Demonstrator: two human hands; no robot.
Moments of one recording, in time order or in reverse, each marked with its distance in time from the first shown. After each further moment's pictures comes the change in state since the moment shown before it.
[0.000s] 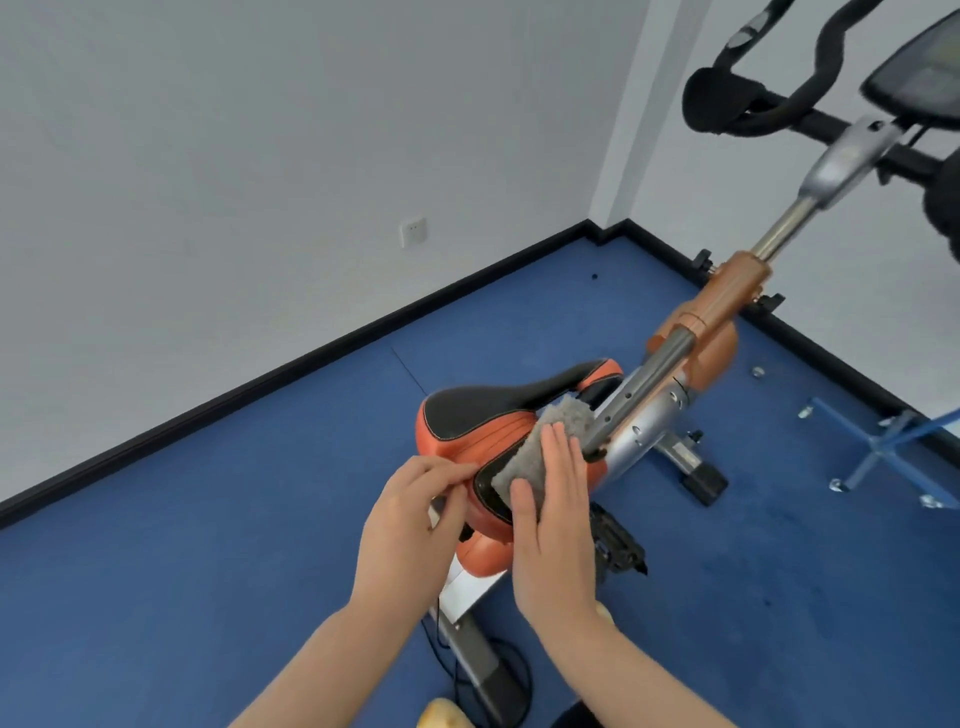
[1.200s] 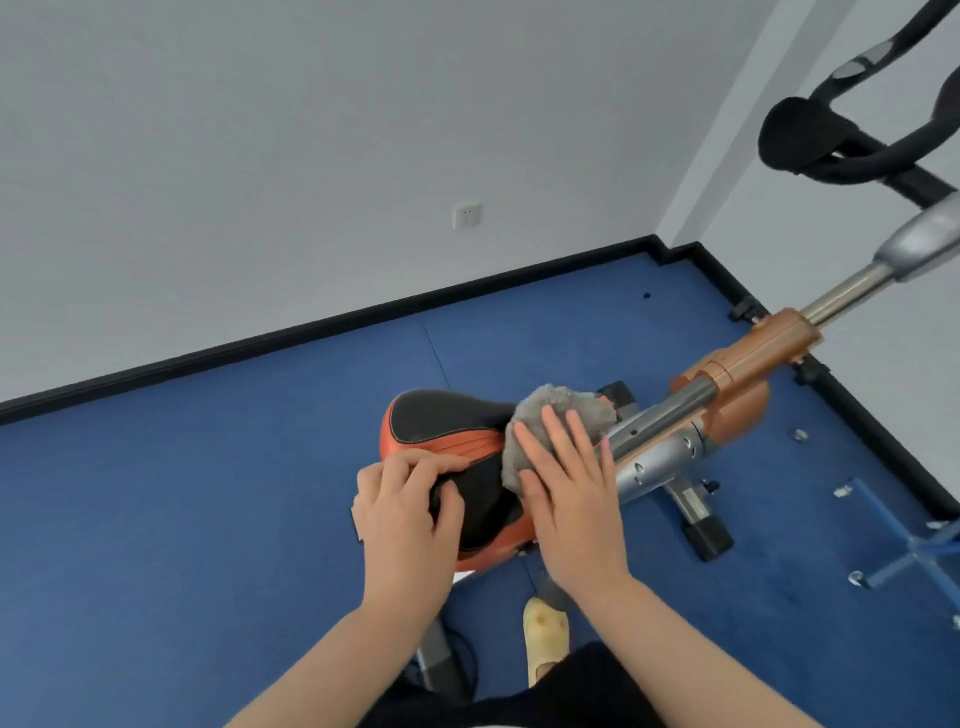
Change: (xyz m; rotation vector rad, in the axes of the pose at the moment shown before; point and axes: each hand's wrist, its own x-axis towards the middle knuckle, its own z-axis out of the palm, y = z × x) left_hand 0.007 0.036 0.070 0.207 0.371 -0.196; right_hand 0.087 0.058 -0.063 -0.451 -0.297 -0.463
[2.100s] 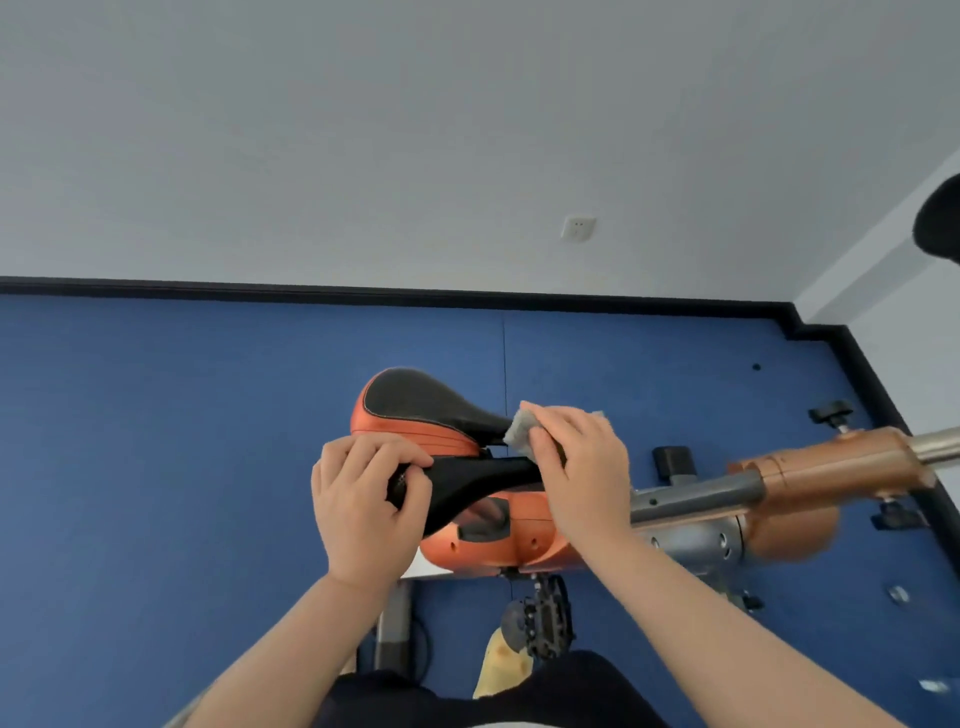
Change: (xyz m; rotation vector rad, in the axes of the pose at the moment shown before) left_hand -0.004 0.024 0.053 0.208 0.506 -0.007; right_hand 0.086 0.066 -0.021 0.253 -0.100 -0.201
